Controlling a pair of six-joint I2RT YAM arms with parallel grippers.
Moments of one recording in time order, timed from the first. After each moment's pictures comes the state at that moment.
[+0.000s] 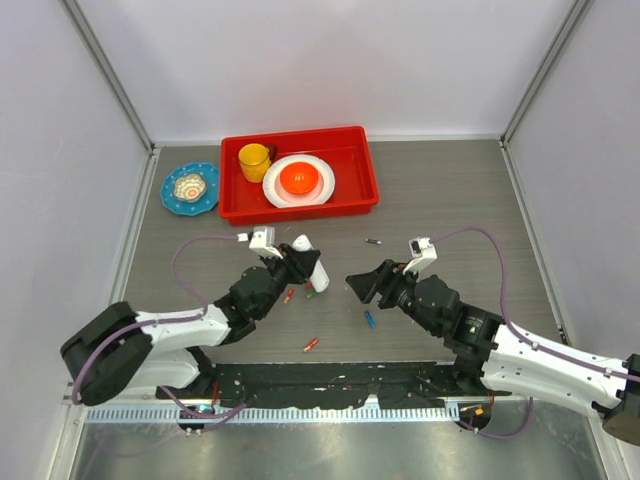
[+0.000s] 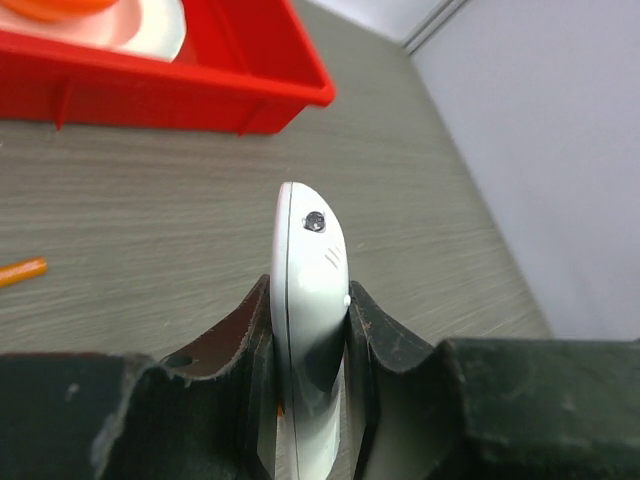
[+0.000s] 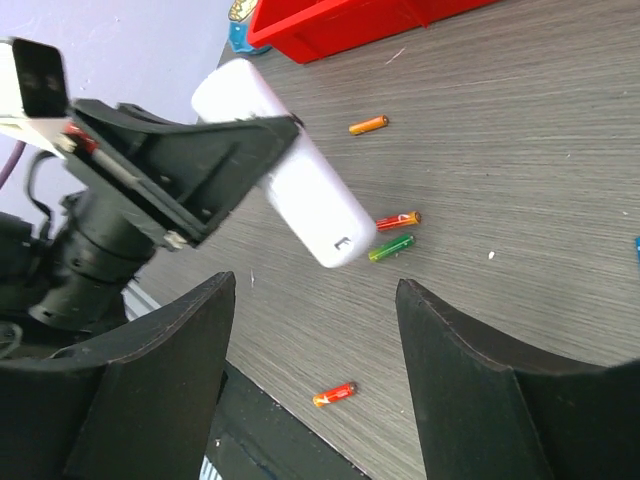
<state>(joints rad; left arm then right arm) -0.89 1.17 0.35 0.79 -0.38 -0.71 1.04 0.67 0.42 0.02 0.36 0.85</state>
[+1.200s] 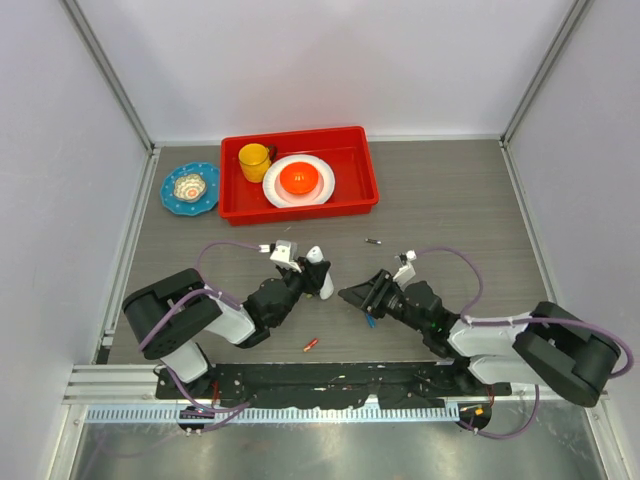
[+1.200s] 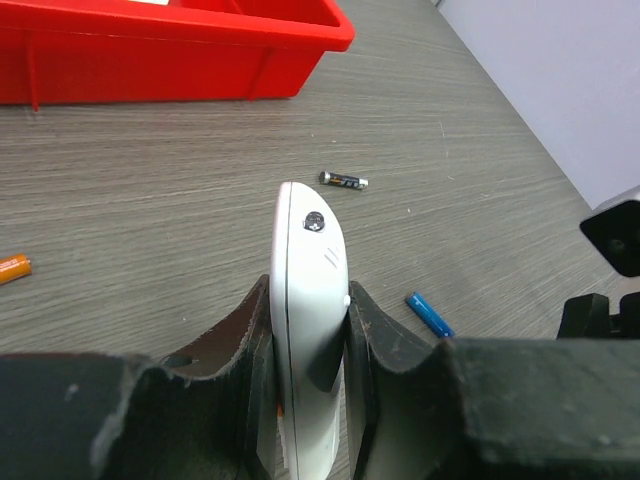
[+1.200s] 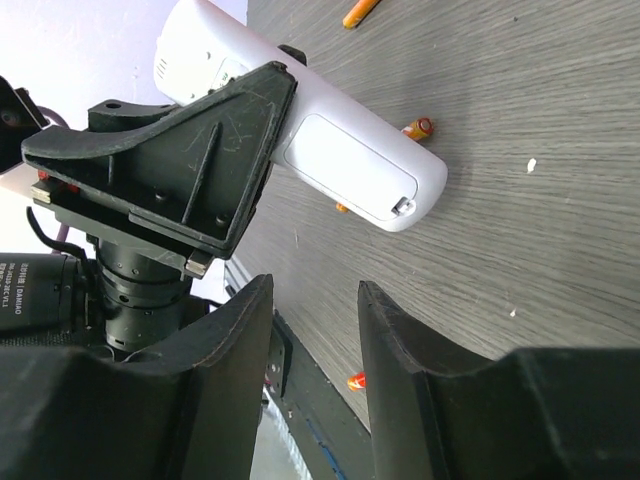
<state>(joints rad) -0.97 1.62 0.30 1.27 -0.44 -0.50 0.84 1.17 0.09 0.85 -0.03 1.21</state>
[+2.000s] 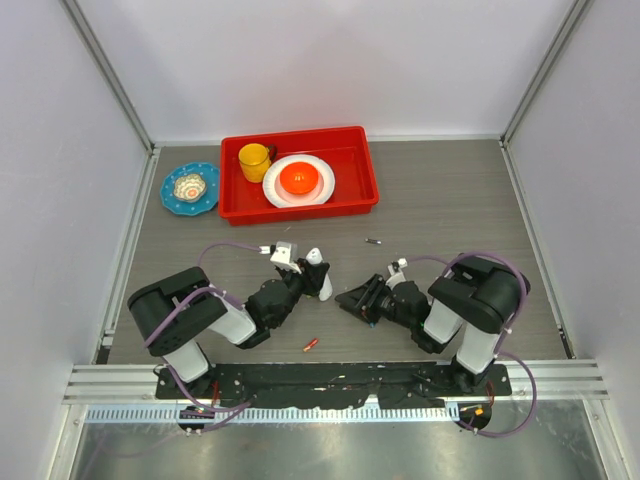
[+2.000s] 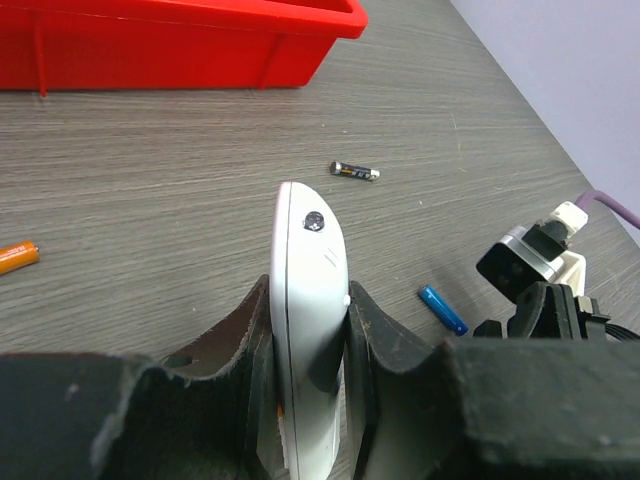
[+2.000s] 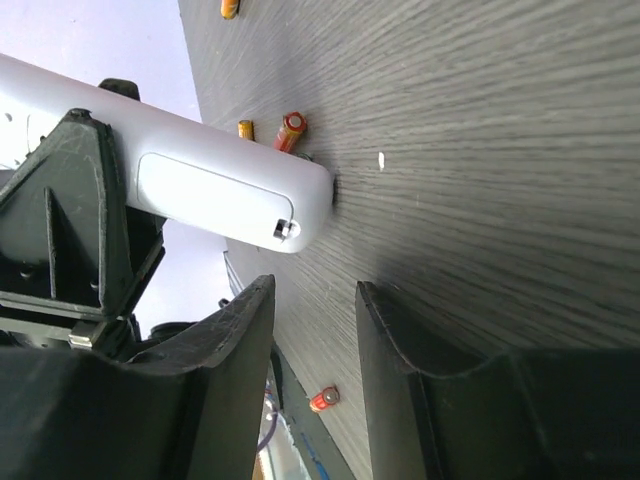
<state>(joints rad) -0.97 1.65 0.30 1.29 -0.44 -0.50 0.78 1.75 0.10 1.29 -0.12 1.38</state>
